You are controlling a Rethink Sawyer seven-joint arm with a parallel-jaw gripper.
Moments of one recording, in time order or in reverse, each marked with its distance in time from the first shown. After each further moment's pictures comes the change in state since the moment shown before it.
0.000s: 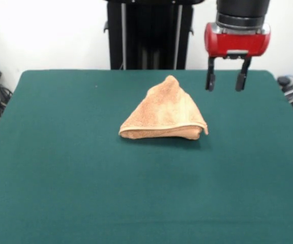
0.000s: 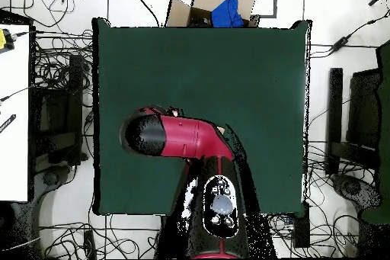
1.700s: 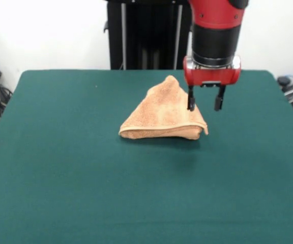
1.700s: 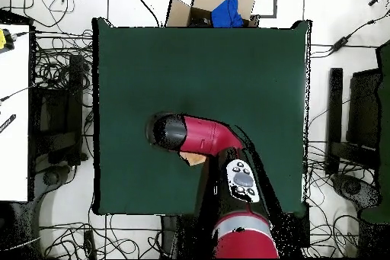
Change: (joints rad) arm -0.109 0.141 0.065 0.005 -0.012 -0.001 0.000
